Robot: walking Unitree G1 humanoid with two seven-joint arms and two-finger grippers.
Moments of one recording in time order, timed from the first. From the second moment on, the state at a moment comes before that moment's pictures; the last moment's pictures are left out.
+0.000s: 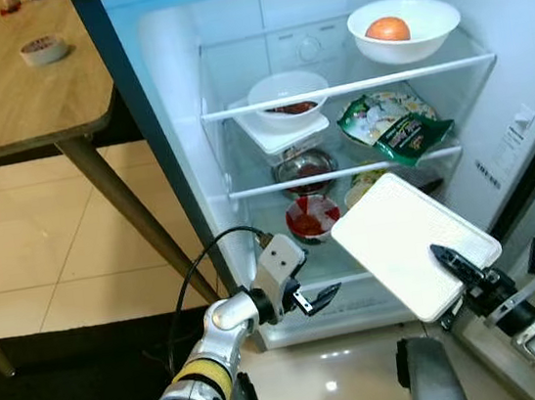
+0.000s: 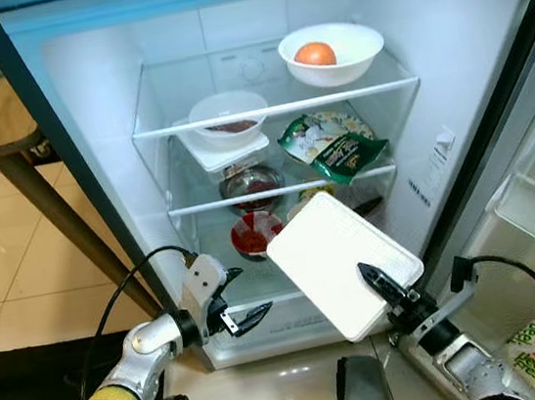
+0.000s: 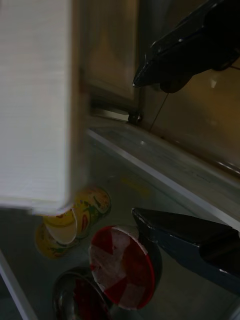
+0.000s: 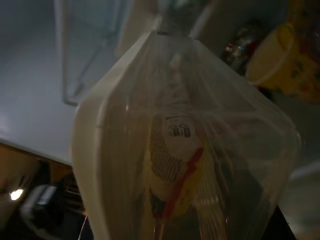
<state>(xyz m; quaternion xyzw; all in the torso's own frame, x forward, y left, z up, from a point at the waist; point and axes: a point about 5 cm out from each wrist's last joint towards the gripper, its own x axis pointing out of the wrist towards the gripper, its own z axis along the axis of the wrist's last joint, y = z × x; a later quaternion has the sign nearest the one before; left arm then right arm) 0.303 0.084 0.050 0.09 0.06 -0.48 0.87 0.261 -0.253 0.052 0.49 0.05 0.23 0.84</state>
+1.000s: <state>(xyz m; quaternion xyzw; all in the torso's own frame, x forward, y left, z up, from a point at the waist) 0.305 0.081 0.054 0.09 0.05 -0.48 0.87 0.376 -0.218 0.146 0.53 -0.01 0.08 0.85</state>
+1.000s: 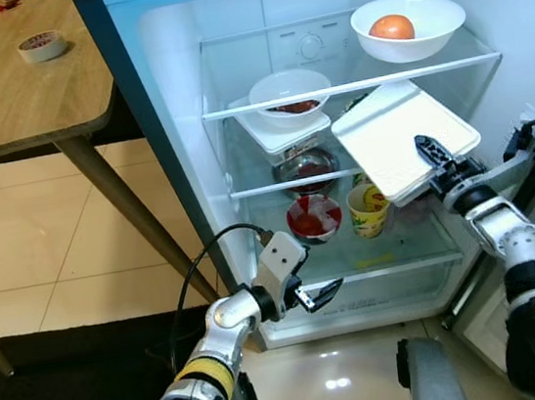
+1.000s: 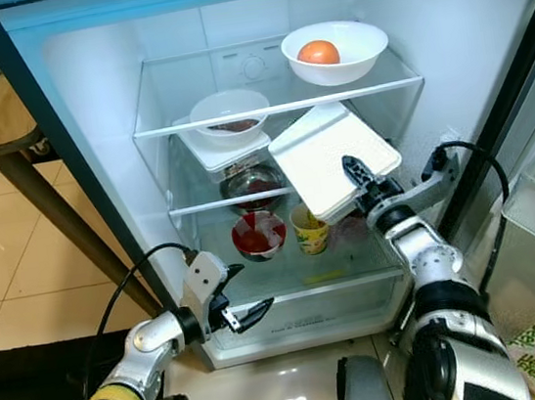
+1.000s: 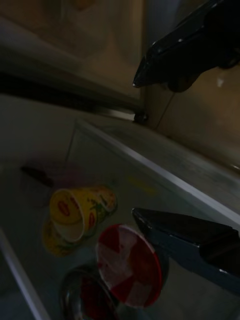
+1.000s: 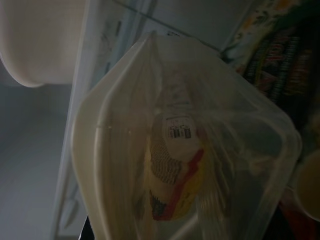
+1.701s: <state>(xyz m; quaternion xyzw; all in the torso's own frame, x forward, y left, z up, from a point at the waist) 0.307 0.082 0.085 0.03 -0.06 -0.43 0.90 0.403 -0.200 0.171 0.57 -0.03 -0.01 0.82</state>
